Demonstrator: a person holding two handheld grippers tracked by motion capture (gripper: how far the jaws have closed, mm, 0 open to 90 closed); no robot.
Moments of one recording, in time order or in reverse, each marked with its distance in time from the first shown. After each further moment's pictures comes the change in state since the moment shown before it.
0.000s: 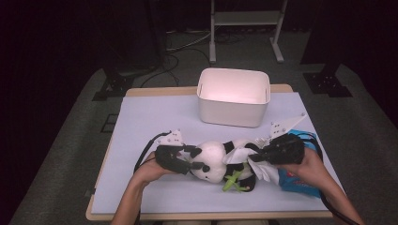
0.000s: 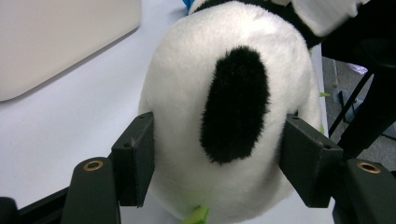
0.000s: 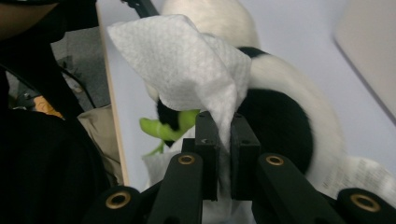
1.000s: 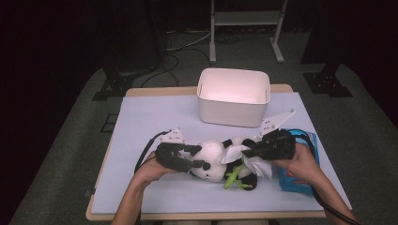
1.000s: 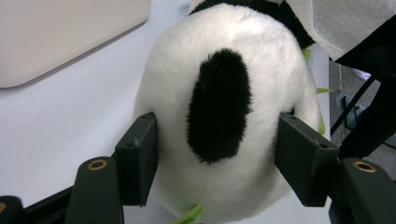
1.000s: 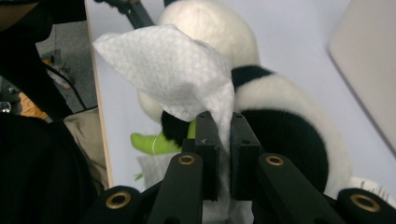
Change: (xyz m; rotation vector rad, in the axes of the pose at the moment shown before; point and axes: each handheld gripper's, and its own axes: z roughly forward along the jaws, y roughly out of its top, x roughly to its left) left arm -0.002 0.005 0.001 0.012 0.018 -0.051; right arm -0.003 0.019 0.010 0.010 -0.039 -0.024
